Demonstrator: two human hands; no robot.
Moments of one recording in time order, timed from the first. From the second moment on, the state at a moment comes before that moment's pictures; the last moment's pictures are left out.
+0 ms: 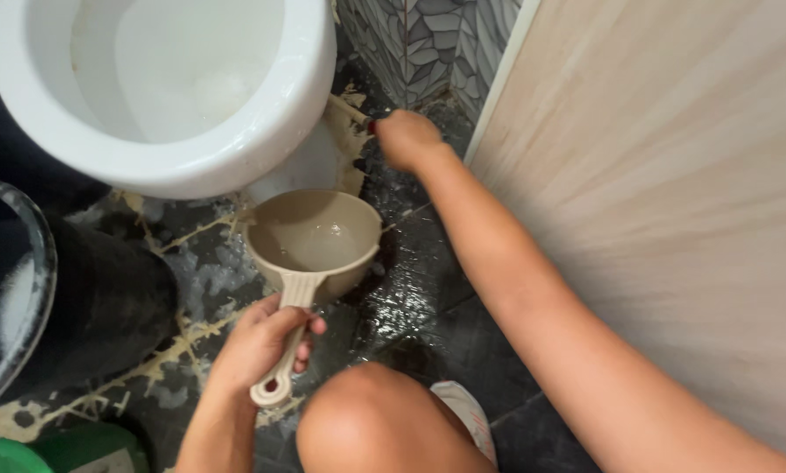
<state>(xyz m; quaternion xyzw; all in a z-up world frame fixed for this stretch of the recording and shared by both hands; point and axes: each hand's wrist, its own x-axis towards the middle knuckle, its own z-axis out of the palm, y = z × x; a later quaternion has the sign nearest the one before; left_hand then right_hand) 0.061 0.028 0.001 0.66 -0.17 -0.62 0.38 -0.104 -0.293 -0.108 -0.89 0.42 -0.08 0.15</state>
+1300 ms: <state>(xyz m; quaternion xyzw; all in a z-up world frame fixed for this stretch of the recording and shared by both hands) 0.110 0.122 0.033 0.65 -0.19 -0.58 0.45 -0.212 -0.036 -0.124 -0.72 0.52 -0.30 0.35</state>
